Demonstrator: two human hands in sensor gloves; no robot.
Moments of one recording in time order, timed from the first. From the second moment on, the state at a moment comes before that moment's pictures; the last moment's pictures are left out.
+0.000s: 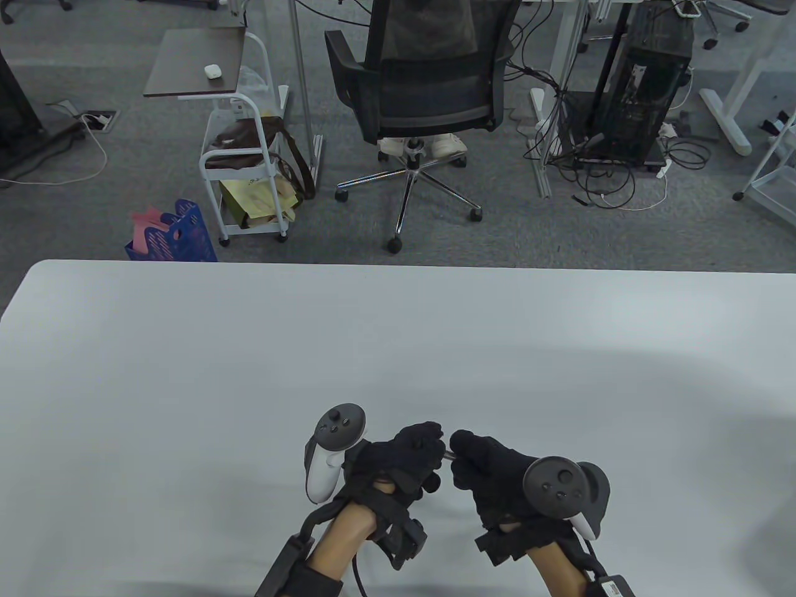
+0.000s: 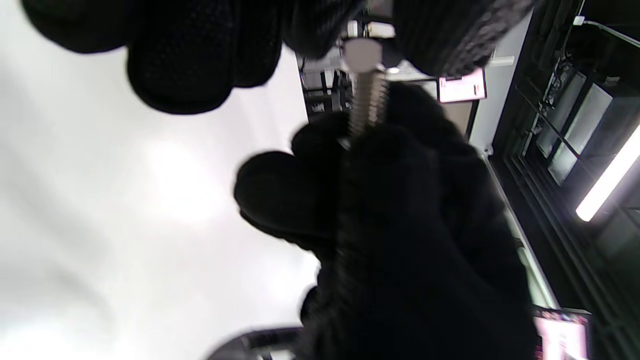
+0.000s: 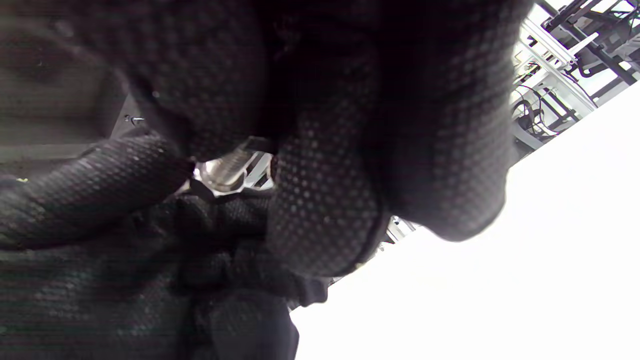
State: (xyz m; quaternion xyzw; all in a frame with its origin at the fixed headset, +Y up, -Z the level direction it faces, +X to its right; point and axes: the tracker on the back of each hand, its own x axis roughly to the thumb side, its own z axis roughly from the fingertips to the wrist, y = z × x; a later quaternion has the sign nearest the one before) left_hand -0.074 -0.718 -0.330 -0.22 -0.10 0.63 0.74; right_hand 0.152 -0.681 -0.293 0.18 -0.15 0.90 0.37
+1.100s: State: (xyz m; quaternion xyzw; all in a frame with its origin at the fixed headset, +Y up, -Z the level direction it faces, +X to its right) left_hand -0.074 -0.735 -0.339 -0.26 -0.08 0.58 0.76; right_hand 0.148 -0.702 -0.304 0.17 -0.11 0.92 0.35
